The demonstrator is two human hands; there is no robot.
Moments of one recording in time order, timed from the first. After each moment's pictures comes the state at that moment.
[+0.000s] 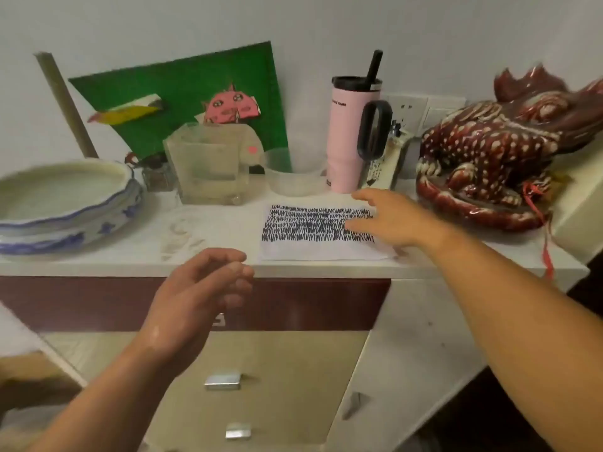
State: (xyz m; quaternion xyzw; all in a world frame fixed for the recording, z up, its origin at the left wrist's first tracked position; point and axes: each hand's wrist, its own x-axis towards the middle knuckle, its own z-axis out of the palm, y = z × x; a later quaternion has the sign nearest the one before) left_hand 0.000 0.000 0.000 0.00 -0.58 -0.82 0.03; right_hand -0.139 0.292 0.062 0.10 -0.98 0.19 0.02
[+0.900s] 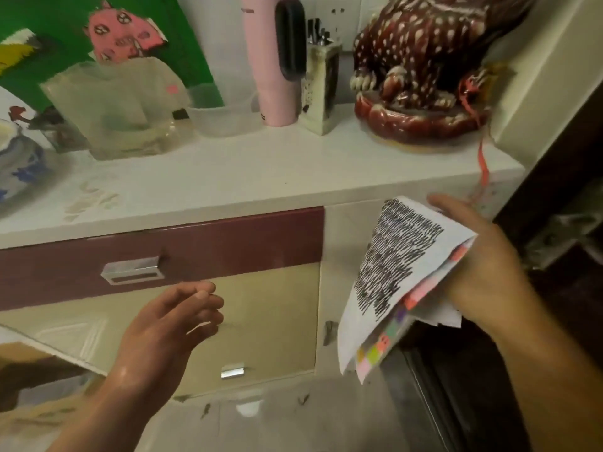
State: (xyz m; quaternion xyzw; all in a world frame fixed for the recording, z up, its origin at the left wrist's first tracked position) left_hand 0.062 0.050 -0.075 0.10 -0.61 -0.78 -0.03; right_hand 0.057 0.409 -0.016 -0.08 -0.85 0.49 0.14
